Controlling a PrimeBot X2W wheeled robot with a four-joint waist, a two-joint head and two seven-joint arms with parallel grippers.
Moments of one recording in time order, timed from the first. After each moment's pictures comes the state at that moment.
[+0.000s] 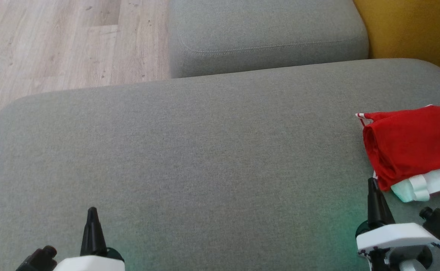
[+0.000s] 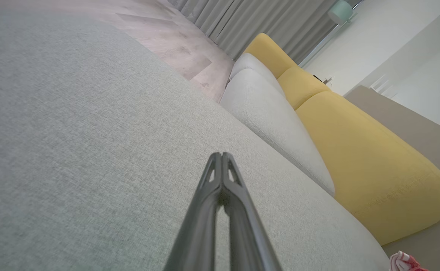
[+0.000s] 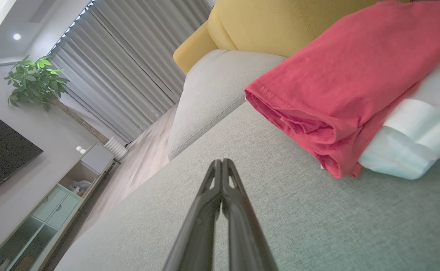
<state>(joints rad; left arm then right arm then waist) 0.08 0.05 -0.06 0.28 -0.79 -0.10 -0.14 0.02 -0.05 0.02 0.34 0.68 0.13 -0.15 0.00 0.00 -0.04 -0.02</state>
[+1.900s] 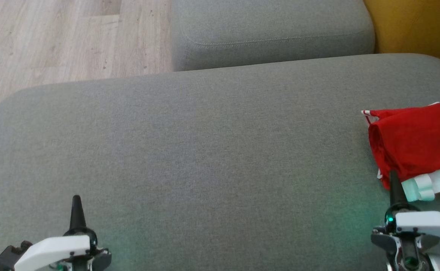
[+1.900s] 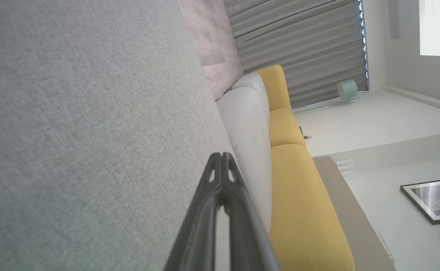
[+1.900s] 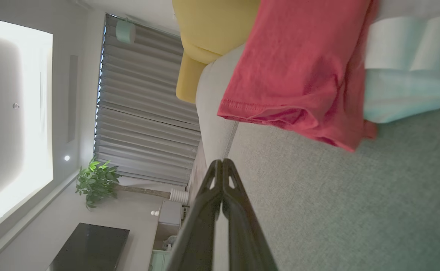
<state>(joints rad) 0.00 0.05 0.03 0.28 -1.31 -0.11 0.02 -0.02 -0.05 -0.07 0.30 1.28 0.13 0.01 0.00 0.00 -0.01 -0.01</state>
